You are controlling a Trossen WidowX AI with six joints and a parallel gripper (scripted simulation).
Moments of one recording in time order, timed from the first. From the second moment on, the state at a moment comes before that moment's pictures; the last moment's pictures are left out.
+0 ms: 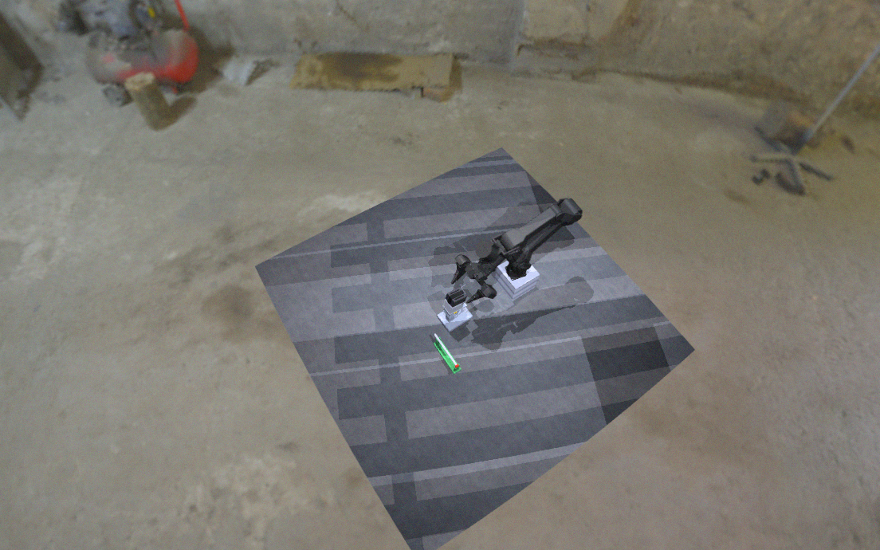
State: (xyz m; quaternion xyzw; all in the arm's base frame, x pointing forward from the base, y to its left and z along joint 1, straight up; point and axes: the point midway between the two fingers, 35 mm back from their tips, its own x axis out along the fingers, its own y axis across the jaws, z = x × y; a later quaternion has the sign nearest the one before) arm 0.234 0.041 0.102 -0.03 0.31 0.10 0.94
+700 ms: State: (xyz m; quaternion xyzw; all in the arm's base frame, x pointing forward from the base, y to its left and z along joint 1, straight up) arm 0.223 0.038 0.131 -0.03 0.33 0.10 0.94
